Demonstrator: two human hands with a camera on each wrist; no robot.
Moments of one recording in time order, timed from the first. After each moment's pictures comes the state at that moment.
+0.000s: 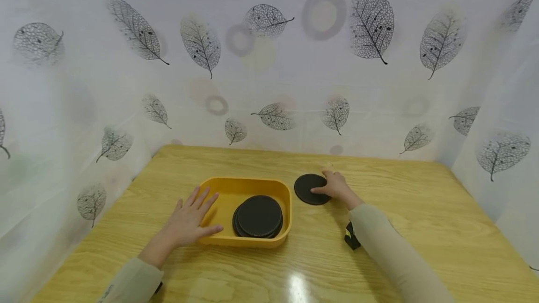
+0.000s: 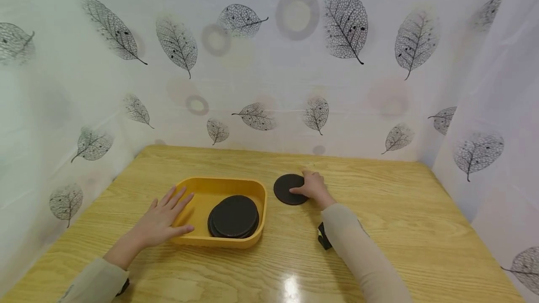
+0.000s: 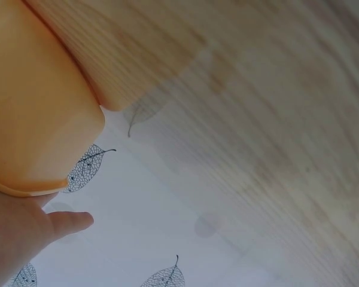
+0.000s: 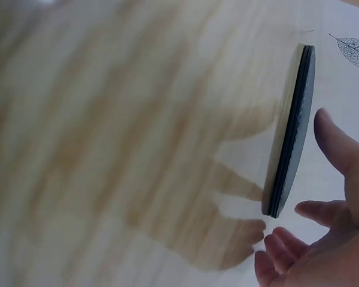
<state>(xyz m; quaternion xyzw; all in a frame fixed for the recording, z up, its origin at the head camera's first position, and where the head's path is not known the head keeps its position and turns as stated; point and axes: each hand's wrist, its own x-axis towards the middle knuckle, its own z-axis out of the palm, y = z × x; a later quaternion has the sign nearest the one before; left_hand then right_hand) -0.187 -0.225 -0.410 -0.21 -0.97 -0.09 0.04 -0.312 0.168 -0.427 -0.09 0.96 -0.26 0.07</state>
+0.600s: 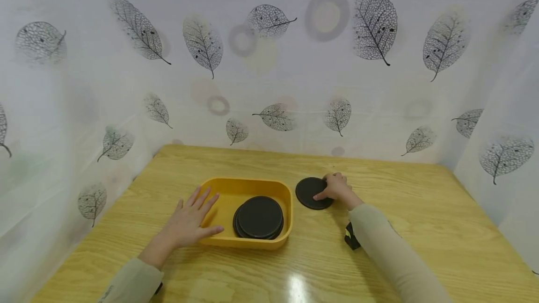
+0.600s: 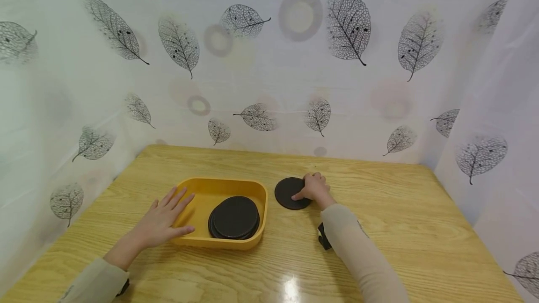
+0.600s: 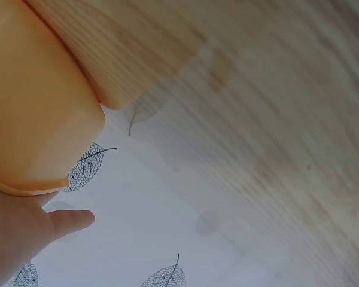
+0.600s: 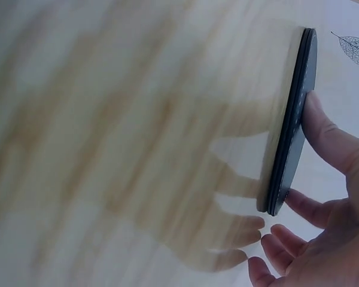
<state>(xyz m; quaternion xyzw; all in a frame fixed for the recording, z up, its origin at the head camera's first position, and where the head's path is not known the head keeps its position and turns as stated) -0.186 -0.226 -0.409 -0.21 -0.97 -0.09 0.05 -0.313 0.165 -0.424 -0.04 0.97 -0.22 0.11</state>
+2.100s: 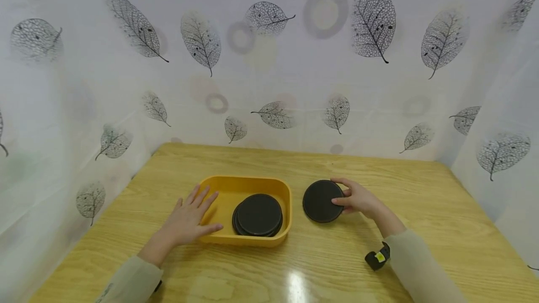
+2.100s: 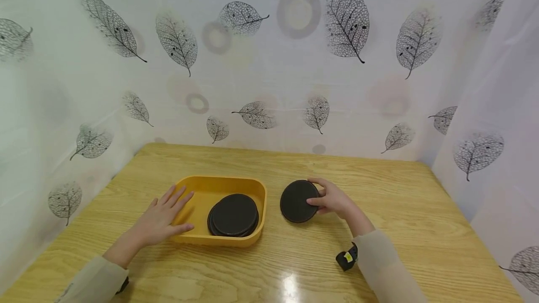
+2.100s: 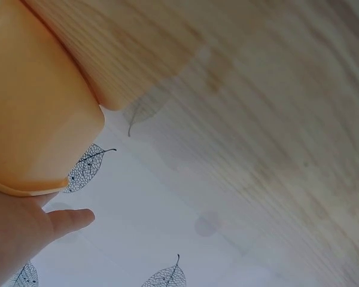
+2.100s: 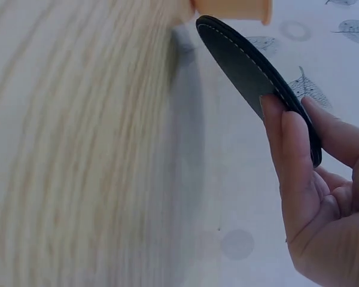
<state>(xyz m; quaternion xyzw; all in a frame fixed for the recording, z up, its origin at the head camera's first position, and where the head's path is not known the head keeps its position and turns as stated) -0.185 -0.225 -0.407 -0.22 -0.97 -0.09 0.06 -0.259 0.215 -0.404 -0.13 0.79 -0.56 0.22</state>
